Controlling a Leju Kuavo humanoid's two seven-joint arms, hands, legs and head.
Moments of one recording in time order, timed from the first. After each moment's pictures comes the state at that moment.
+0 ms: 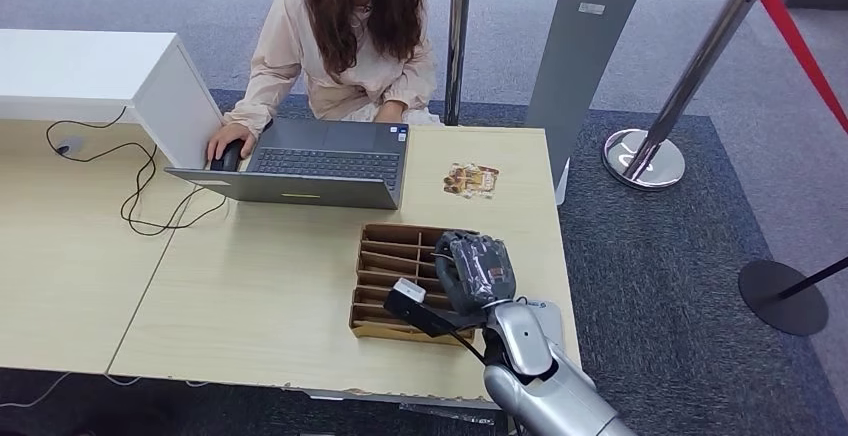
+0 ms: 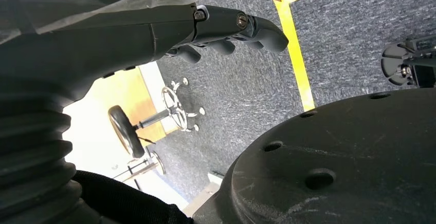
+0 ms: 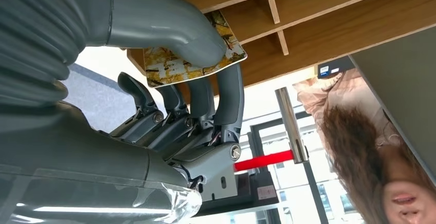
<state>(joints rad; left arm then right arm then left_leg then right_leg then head) 0.00 0.03 -1.05 -0.15 0.94 0.06 0.20 -0.43 -0.01 0.82 -1.14 0.95 -0.52 0.29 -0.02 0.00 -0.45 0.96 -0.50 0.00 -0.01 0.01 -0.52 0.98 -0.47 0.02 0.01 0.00</state>
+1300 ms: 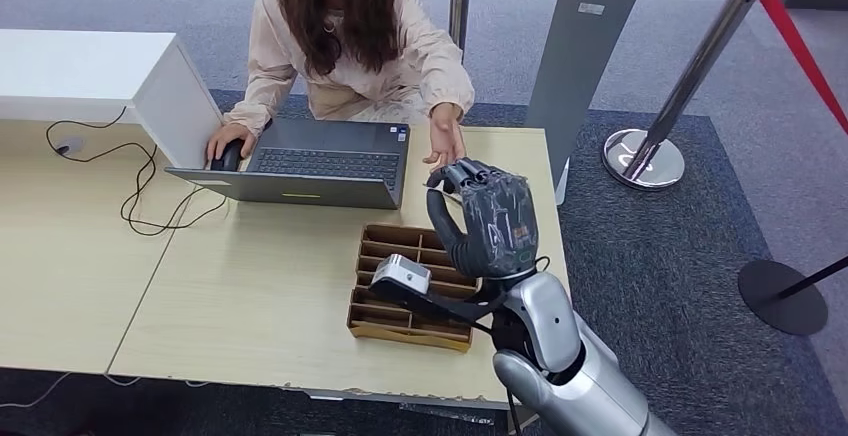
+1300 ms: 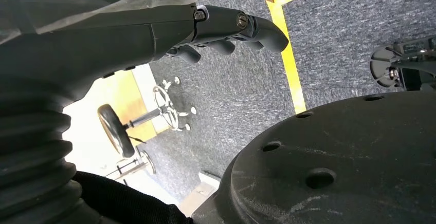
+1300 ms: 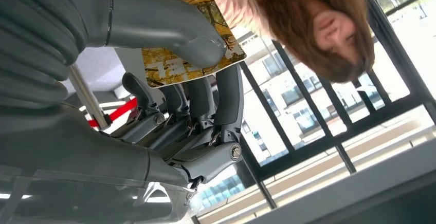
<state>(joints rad) 0.01 0.03 -1.05 -0.15 0.95 0.06 0.16 -0.47 -0.07 0.79 -1.65 1.06 -0.49 0.33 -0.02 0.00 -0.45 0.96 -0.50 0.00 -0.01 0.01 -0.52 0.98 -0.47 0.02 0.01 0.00</state>
